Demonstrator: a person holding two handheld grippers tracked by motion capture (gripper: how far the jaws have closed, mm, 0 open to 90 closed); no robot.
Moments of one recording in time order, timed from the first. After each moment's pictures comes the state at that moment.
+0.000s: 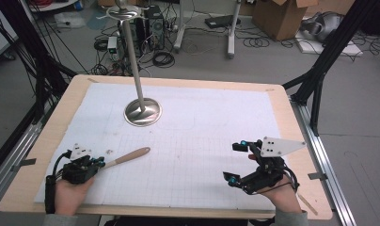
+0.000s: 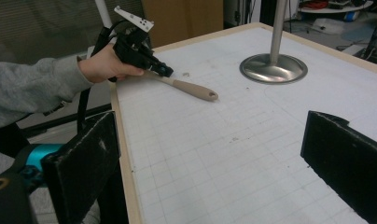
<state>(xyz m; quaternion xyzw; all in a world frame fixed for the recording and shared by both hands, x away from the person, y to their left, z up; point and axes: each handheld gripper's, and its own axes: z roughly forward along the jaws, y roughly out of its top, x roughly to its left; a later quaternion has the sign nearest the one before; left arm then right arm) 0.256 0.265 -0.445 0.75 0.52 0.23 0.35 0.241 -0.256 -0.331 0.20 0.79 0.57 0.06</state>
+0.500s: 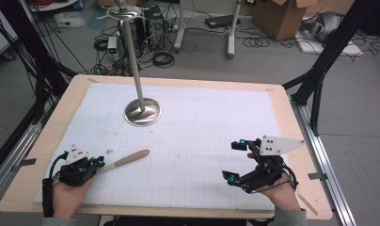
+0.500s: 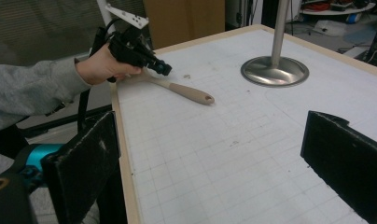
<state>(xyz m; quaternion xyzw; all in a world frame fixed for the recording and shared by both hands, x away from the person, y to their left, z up) 0.250 0.263 -0.431 0.74 0.48 0.24 0.41 0.244 -0.254 -0.330 0.20 0.79 0.57 0.06</state>
